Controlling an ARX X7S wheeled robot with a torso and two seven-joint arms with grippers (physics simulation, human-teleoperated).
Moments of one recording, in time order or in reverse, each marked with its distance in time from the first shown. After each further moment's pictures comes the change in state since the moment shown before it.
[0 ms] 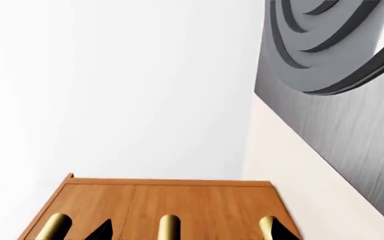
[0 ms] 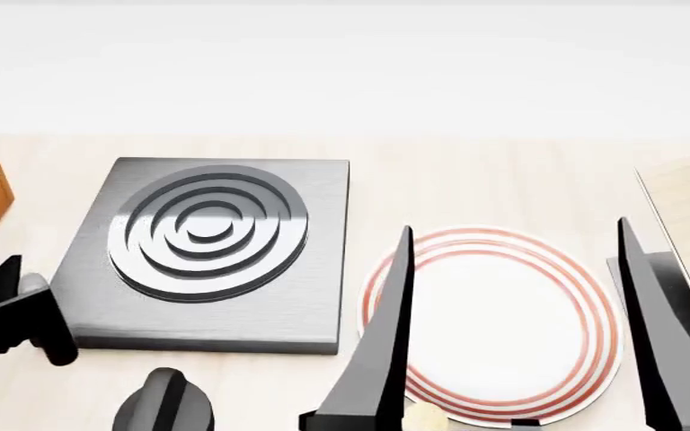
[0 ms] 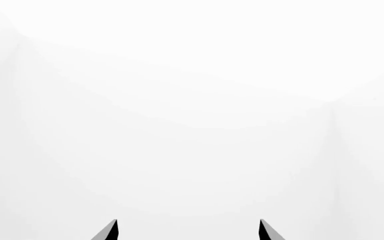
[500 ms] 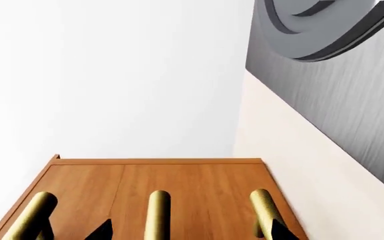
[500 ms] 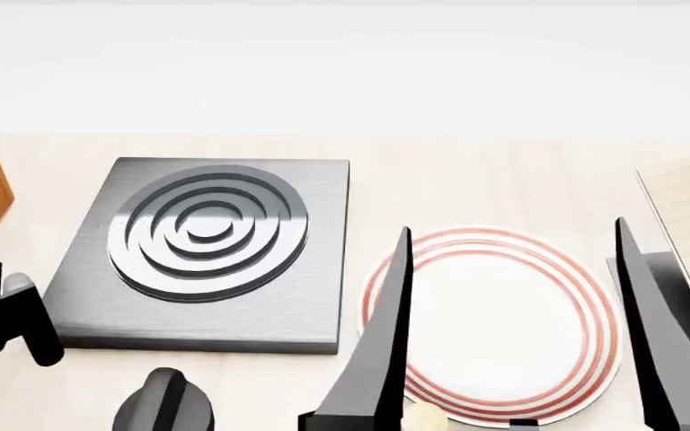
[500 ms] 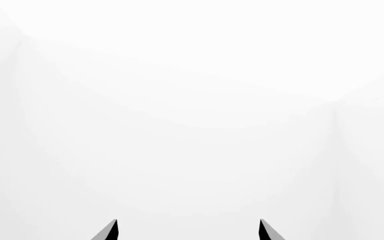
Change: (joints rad) left arm -0.004 -0.015 0.030 0.000 -0.051 -0.042 0.039; right arm 0.000 0.001 -0.002 0.000 -0.003 0.003 -0.003
